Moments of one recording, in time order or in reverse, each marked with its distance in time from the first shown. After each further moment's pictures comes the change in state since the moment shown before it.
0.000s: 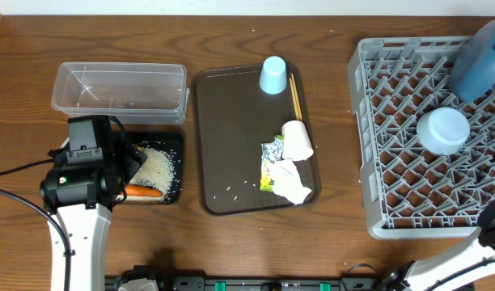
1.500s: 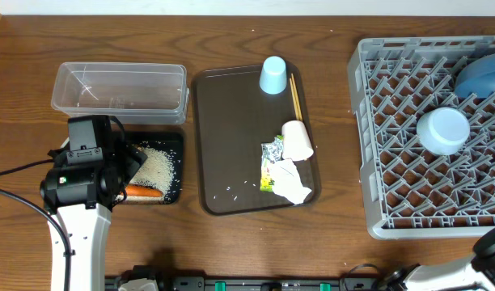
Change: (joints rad) left arm 0.000 0.000 0.000 0.000 0.000 0.000; right arm -0.145 -0.220 0.000 -0.241 0.094 0.077
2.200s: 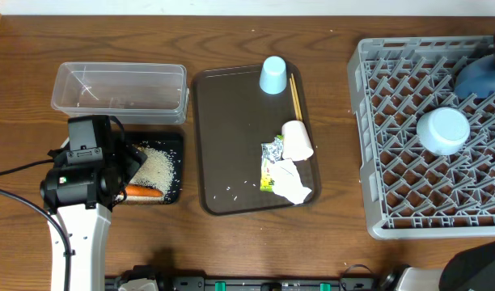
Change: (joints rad) left arm 0.000 0.000 0.000 0.000 0.000 0.000; right arm 0.363 -0.207 0.001 -0.327 0.569 -0.499
